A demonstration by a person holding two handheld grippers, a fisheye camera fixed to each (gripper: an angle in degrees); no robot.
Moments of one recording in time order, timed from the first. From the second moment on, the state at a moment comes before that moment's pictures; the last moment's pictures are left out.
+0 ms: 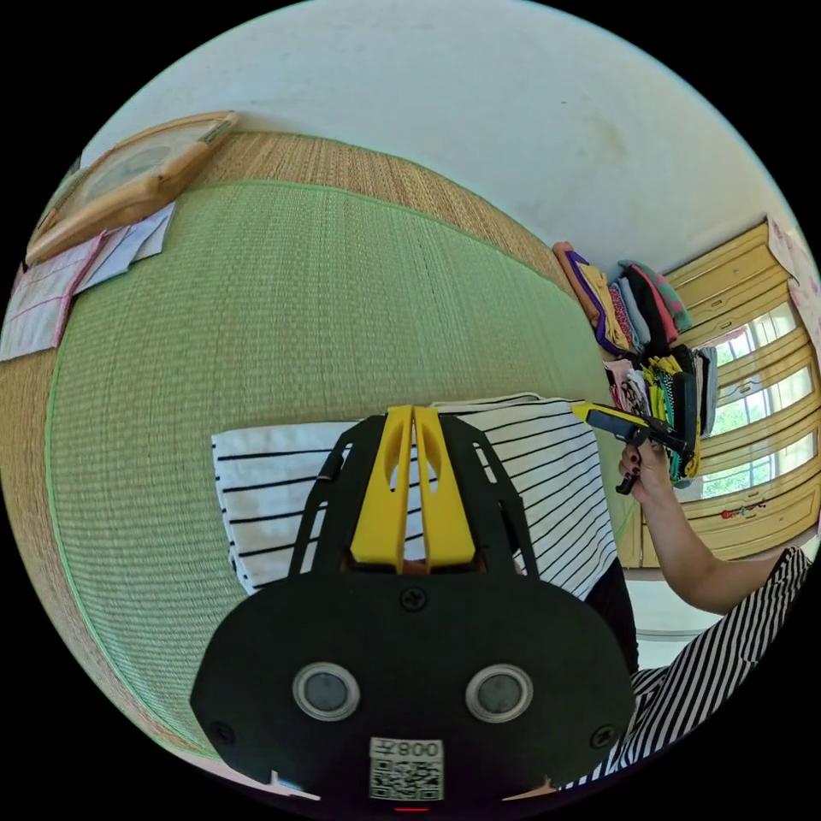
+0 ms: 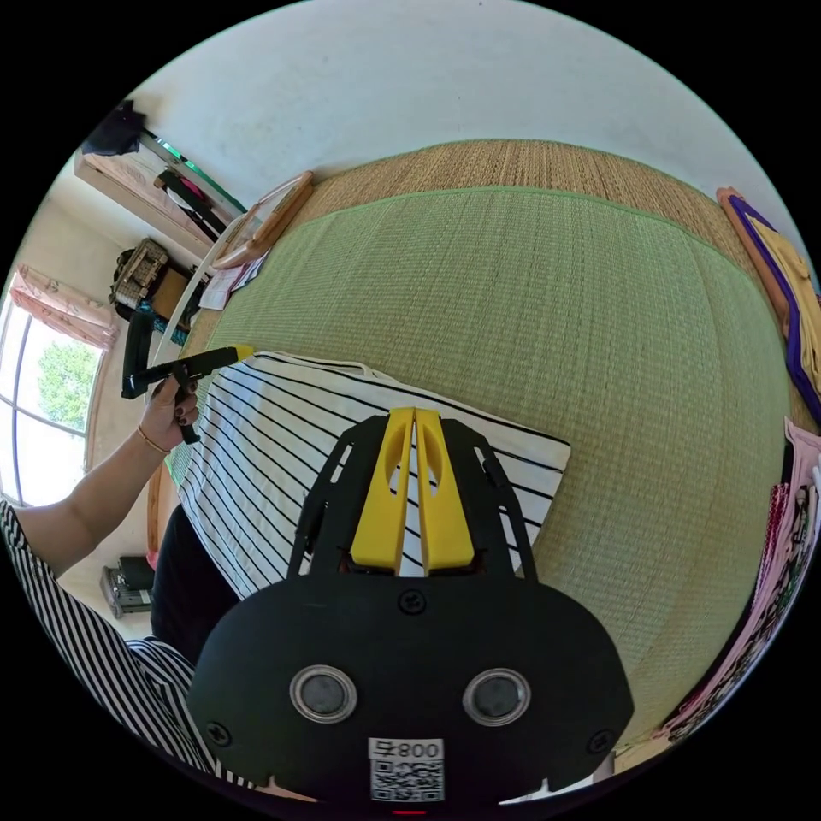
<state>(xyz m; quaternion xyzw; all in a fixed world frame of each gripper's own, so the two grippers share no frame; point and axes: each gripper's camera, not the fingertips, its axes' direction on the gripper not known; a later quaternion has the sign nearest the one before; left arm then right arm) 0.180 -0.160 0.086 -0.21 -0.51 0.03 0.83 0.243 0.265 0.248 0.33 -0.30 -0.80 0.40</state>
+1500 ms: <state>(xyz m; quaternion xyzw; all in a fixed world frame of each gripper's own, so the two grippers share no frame) 0.272 0.060 -0.278 -0.14 -0.51 -0.12 0.84 0.268 0.048 0.372 0.18 -0.35 -0.80 0.45</state>
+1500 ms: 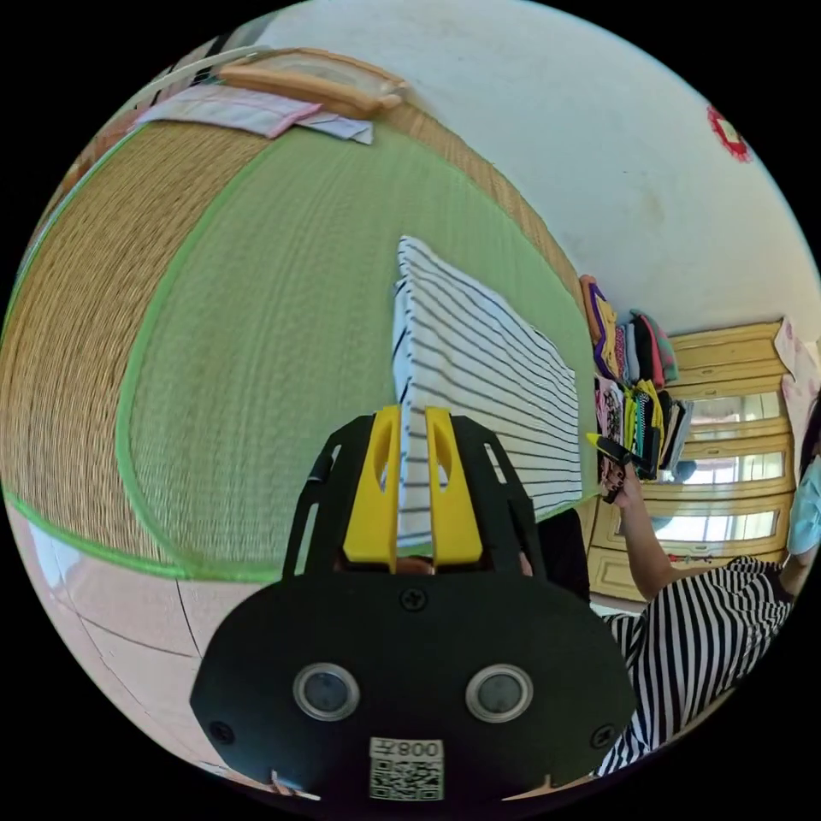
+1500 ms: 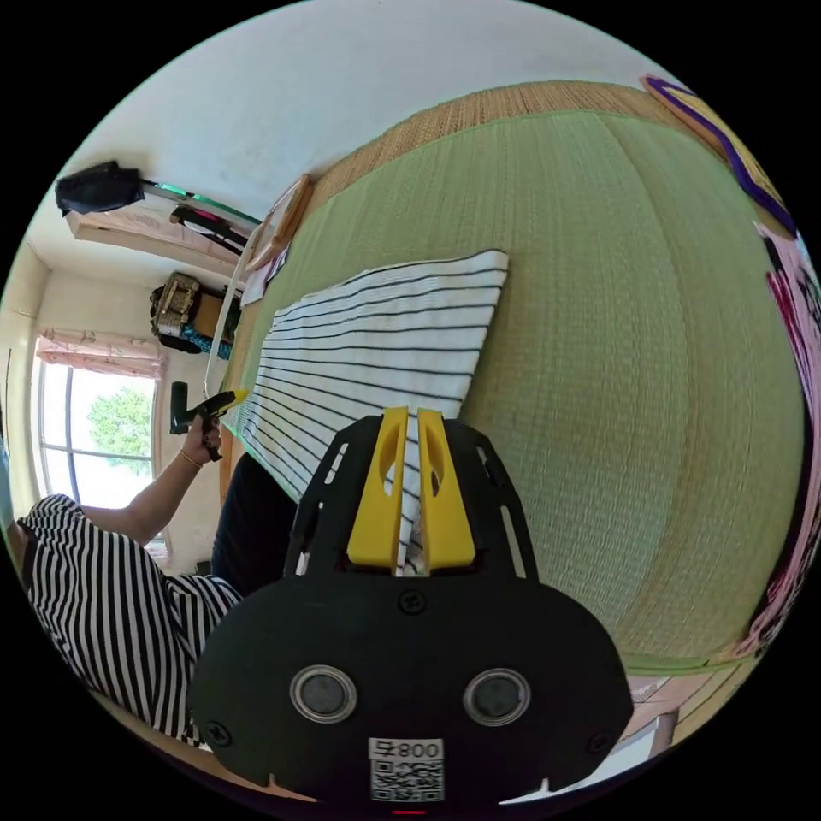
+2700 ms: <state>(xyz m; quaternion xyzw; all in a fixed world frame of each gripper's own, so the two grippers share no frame) 0.424 0.138 -0.370 -0.19 -0.53 -0.14 0.81 0.273 0.009 0.506 0.16 -0.32 -0.81 0.46</state>
